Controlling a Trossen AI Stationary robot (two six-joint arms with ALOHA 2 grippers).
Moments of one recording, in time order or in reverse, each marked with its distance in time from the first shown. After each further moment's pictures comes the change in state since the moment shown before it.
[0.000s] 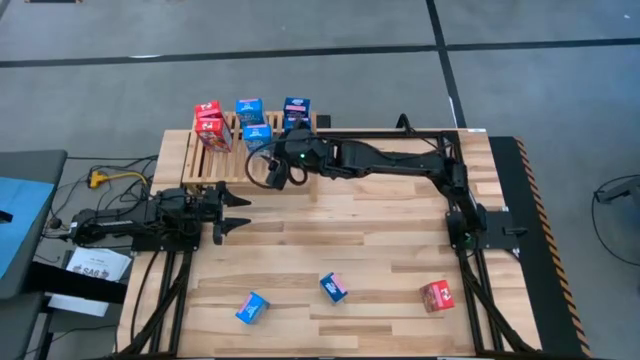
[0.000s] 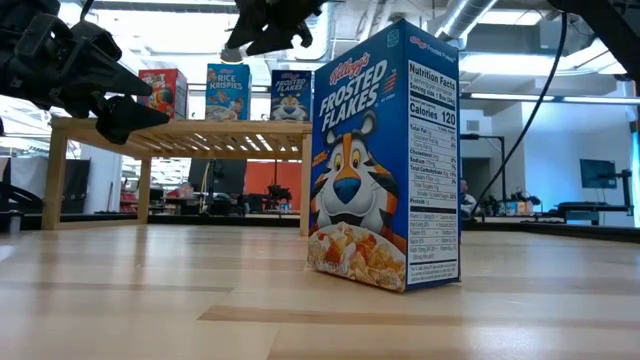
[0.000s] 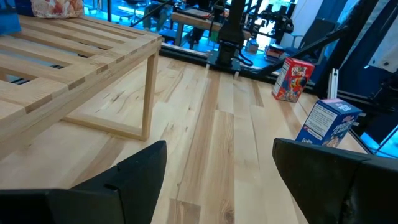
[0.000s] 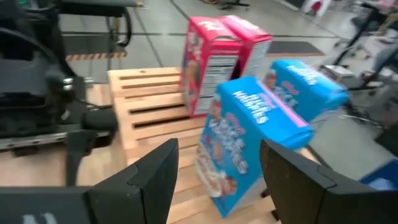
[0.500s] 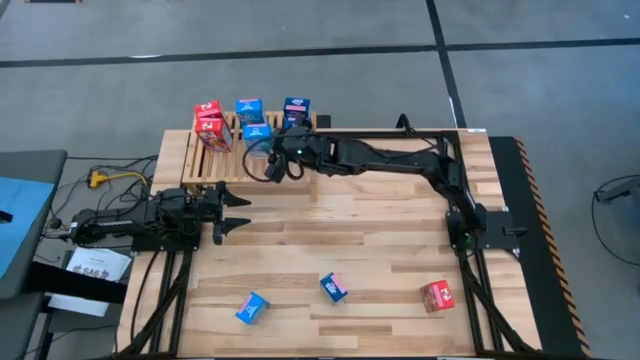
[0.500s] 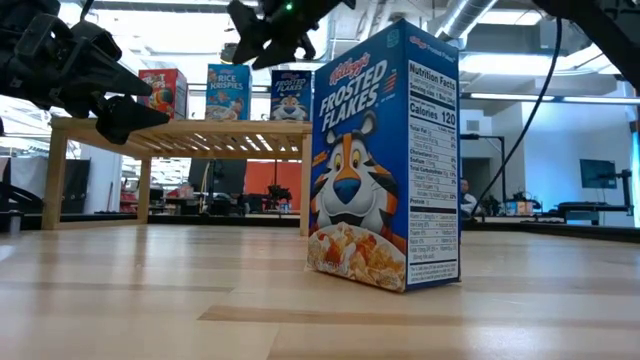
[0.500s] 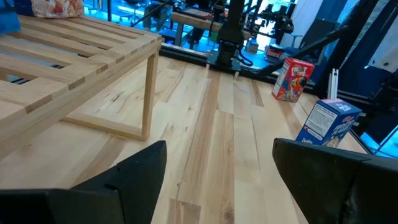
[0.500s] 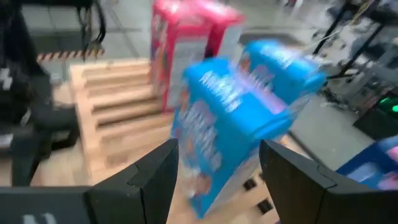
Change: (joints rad) left arm 0.000 0.000 0.000 0.000 0.000 0.000; right arm -0.032 0.035 0.000 0.032 0.053 0.023
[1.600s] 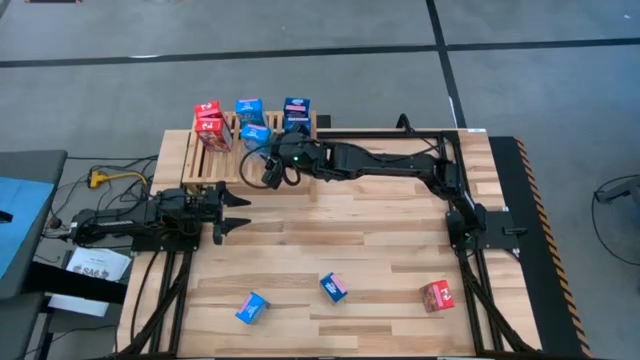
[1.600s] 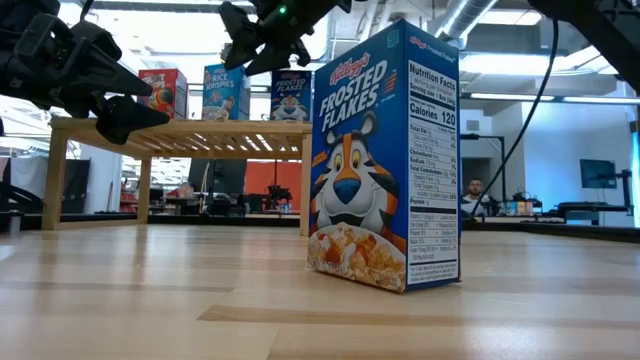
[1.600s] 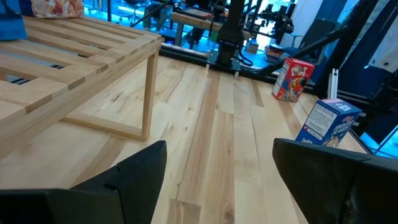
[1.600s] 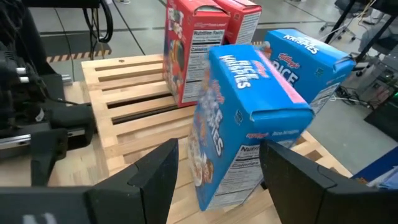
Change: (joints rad) left arm 0.000 0.000 0.000 0.000 0.000 0.000; right arm 0.013 0.025 -0.001 0.002 -0.006 0.043
